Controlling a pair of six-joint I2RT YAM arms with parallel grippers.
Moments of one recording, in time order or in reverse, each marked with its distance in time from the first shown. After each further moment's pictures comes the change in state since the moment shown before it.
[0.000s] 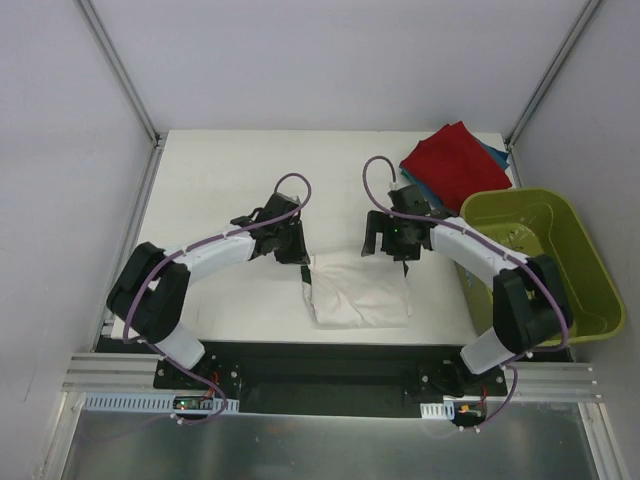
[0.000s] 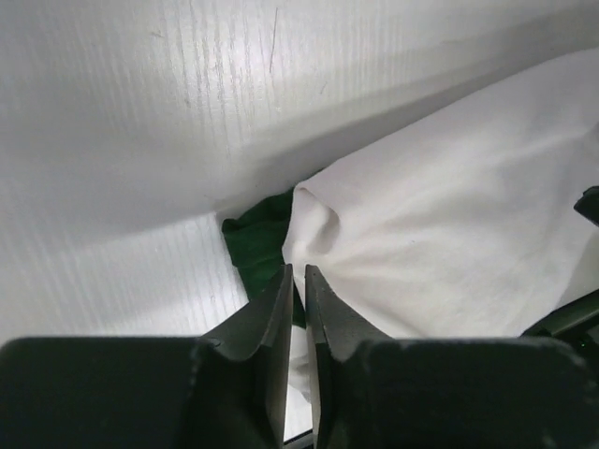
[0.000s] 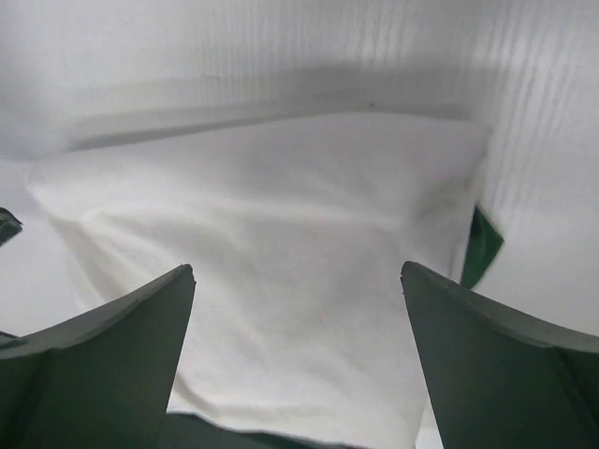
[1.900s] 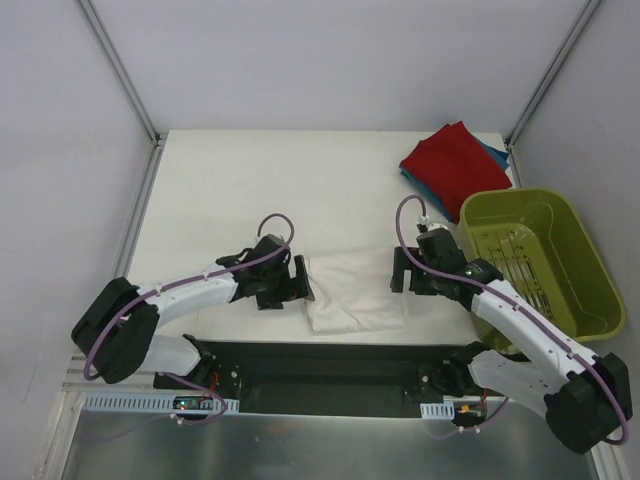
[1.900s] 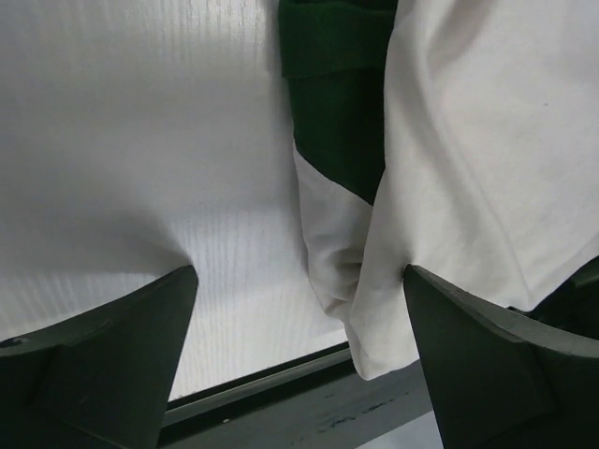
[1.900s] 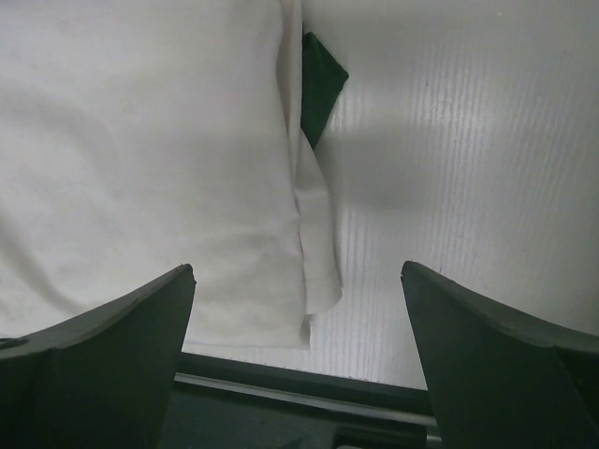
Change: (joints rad) left arm -0.117 -0.318 -0.340 -0.013 -0.064 -0.243; right arm 0.092 -0.620 -0.336 -0.170 0.243 -0.003
